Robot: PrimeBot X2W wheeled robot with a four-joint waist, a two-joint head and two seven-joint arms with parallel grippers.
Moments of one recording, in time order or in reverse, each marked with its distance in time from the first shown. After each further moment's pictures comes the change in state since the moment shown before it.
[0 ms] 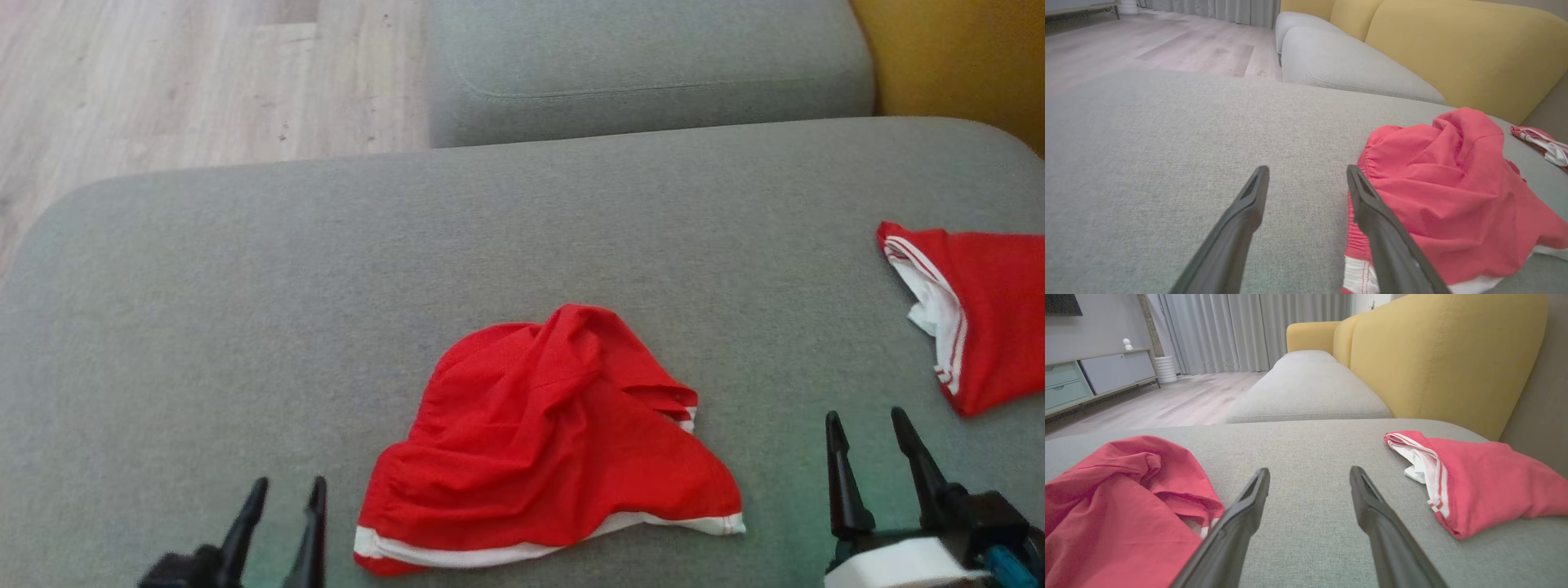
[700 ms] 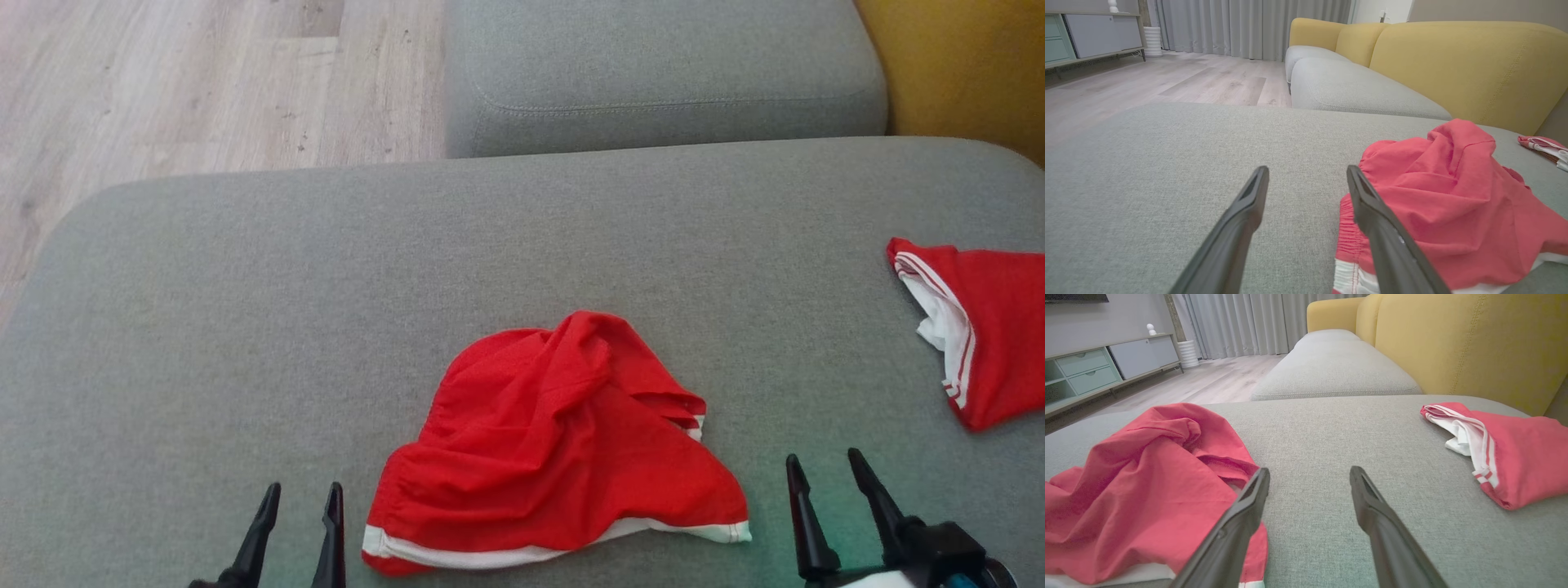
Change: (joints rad) left arm 0.086 -0.273 0.296 0.018 0.415 -0.128 -0.024; right arm 0.055 0.002 0.076 0.034 0.019 0.000 0.000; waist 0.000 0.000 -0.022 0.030
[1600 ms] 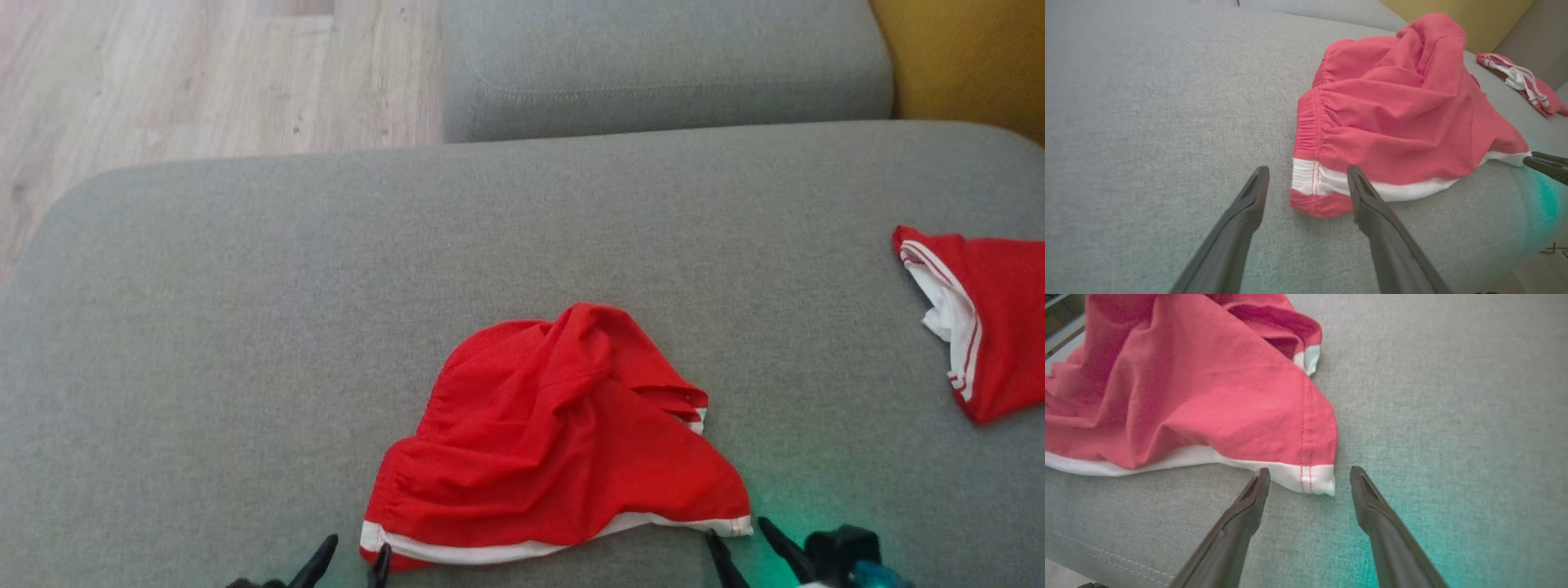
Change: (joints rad) left arm -0.016 0.180 -0.254 0.035 -0.219 -0.039 0.160; right arm -0.024 -0.062 0.214 0.115 0.138 0.000 0.266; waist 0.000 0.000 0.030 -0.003
